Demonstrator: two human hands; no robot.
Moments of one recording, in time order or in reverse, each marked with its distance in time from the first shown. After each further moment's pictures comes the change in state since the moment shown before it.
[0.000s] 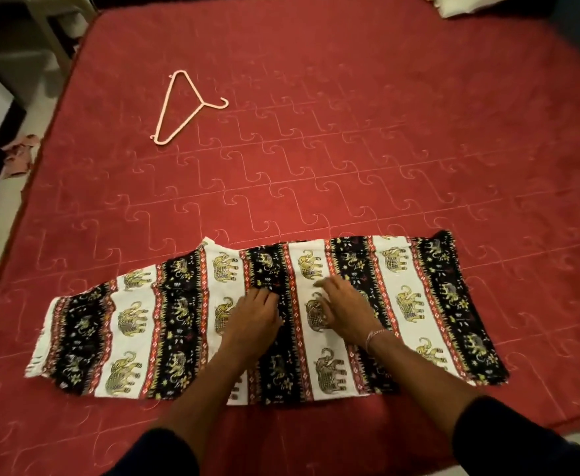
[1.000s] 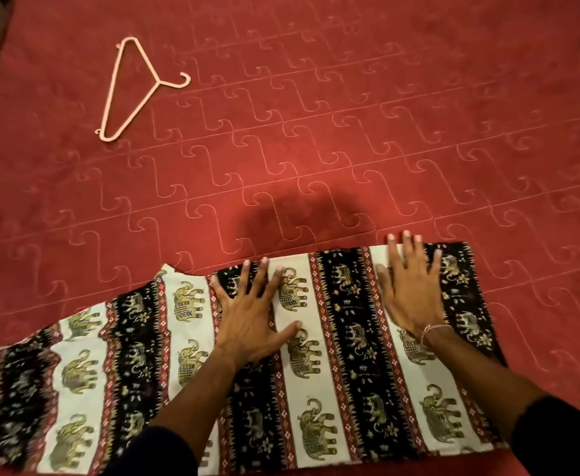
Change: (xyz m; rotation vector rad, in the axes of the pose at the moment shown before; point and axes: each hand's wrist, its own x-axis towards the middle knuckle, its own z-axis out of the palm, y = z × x) left_hand 0.116 0.005 0.029 0.124 -0.319 -0.091; right_hand 0.062 0.165 -0.041 -0.301 0.108 0.391
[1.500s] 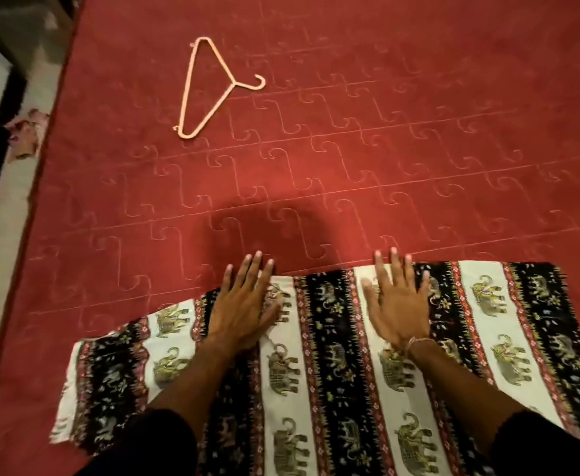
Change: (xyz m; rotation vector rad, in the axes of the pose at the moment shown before) left_hand -0.023 -0.182 0.006 -0.023 0.107 0.018; right_hand -0.009 -0.181 0.029 -0.043 -0.067 -0.013
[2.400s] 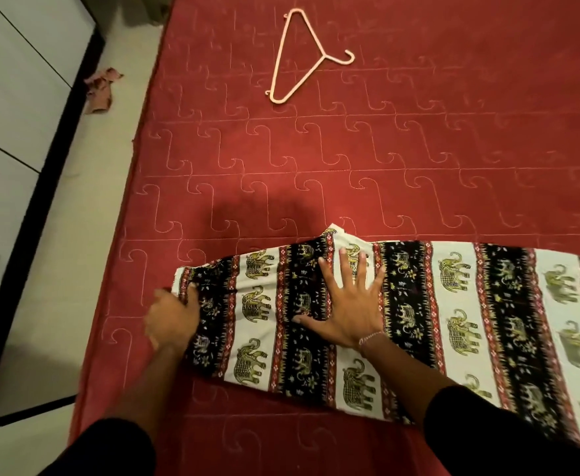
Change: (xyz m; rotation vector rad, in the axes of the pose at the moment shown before) left_hand -0.196 -0.145 -0.024 -0.354 0.138 -1.113; right_hand -0.094 -0.201 0.011 -0.124 -0.156 -0.354
